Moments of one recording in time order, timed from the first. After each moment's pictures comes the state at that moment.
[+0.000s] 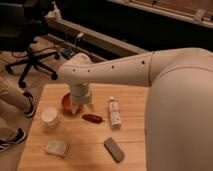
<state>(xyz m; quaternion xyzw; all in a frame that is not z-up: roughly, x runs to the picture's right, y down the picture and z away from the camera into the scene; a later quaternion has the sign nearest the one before) -0.104 0.103 0.704 -0.26 0.23 0.64 0.68</state>
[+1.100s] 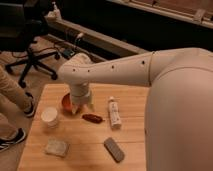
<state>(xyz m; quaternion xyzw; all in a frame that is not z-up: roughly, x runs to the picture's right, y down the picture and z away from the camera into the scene) -0.104 0.098 0.706 -0.26 0.23 0.64 0.68</state>
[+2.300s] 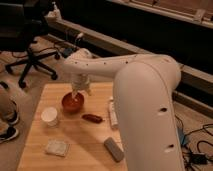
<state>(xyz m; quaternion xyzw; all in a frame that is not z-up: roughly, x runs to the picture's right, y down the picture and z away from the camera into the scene) -0.130 0.038 0.840 -0.26 0.16 0.62 0.72</state>
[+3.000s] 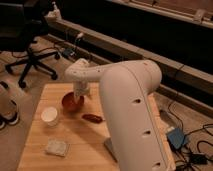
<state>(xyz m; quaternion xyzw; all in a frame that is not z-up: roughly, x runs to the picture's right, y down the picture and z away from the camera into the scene) -0.133 0.076 0.903 -0.25 0.19 0.61 0.72</state>
